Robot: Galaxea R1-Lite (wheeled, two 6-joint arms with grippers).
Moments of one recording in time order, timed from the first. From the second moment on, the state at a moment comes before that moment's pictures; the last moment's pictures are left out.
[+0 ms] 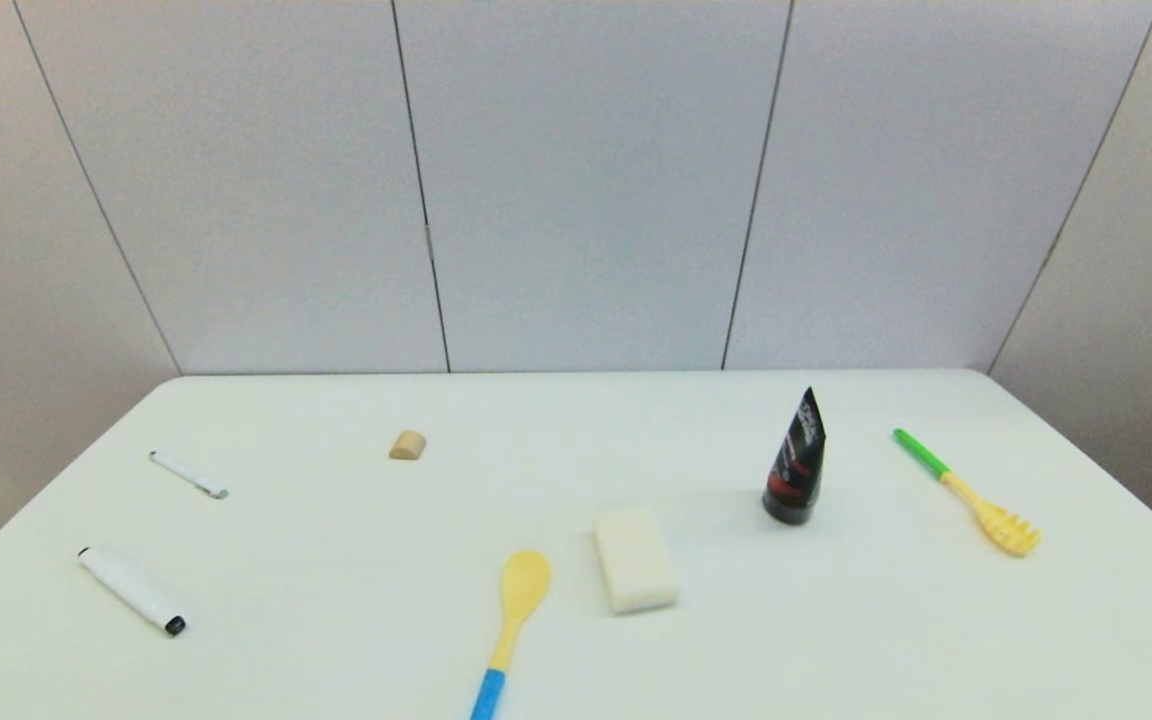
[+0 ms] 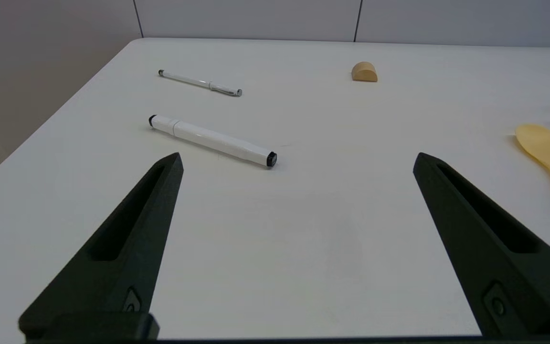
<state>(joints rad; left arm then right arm) 0.00 0.00 0.00 0.00 0.00 0.00 0.00 0.01 0.00 0.00 -0.01 0.00</state>
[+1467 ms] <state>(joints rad) 0.00 0.00 0.00 0.00 0.00 0.00 0.63 0.80 -0.59 -0.03 0.29 0.00</state>
